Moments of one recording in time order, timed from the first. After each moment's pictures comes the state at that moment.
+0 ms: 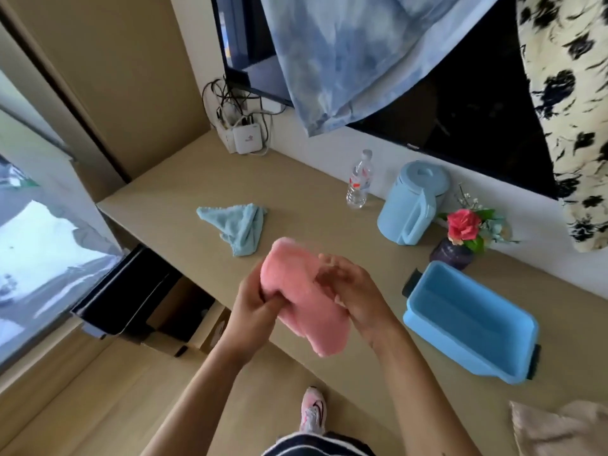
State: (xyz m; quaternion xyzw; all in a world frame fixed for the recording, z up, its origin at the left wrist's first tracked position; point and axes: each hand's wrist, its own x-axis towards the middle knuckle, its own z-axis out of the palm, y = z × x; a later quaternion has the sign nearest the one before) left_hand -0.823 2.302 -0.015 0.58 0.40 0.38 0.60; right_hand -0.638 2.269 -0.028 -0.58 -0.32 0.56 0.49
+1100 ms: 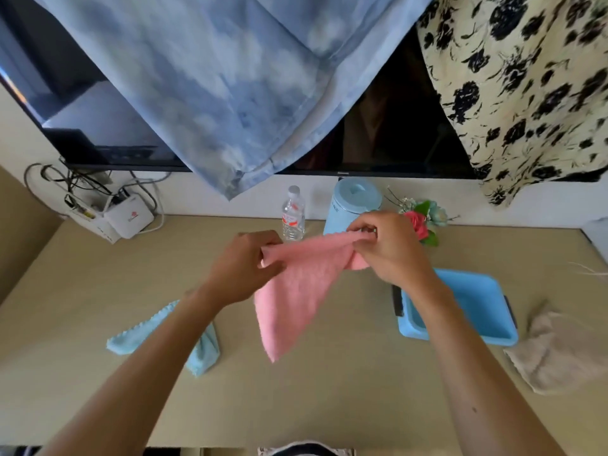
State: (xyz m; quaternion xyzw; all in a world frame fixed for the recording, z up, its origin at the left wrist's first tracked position) left_hand -0.715 2.593 0.020 0.93 0.14 0.13 0.32; right_hand -0.552 2.394 0.047 -0.86 -0.40 0.02 0.30
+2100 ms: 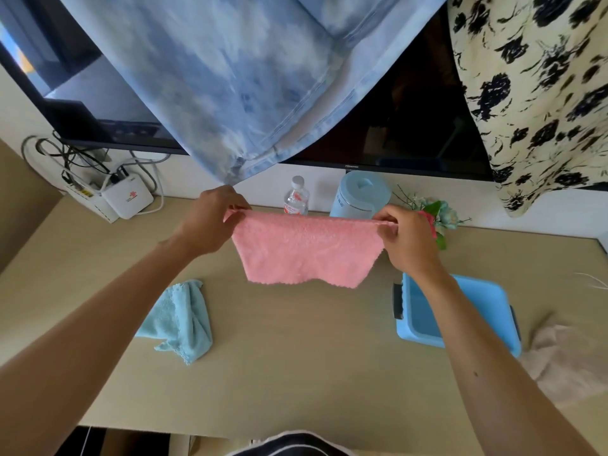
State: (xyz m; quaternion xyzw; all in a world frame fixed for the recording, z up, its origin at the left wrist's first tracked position) left_hand -0.687 2.672 0.003 0.95 0.18 0.16 0.21; right_hand -0.483 2.389 -0.005 -0.87 -0.38 0.01 0.32
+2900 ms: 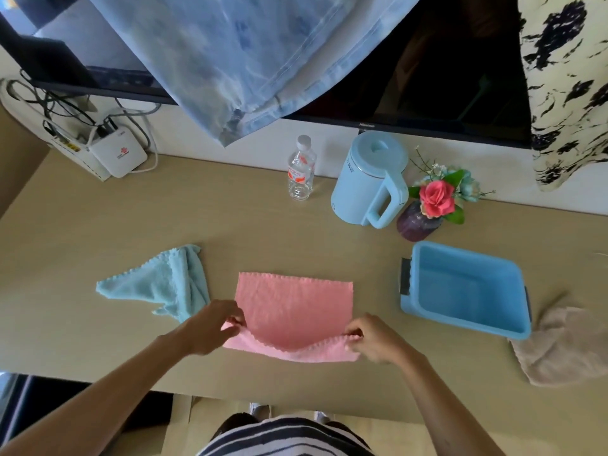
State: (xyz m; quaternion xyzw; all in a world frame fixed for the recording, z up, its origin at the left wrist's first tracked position) left_hand -0.817 2.594 -0.182 0.90 0.19 -0.17 0.35; right_hand -0.584 2.313 -0.181 -0.82 -0.34 0.45 0.09
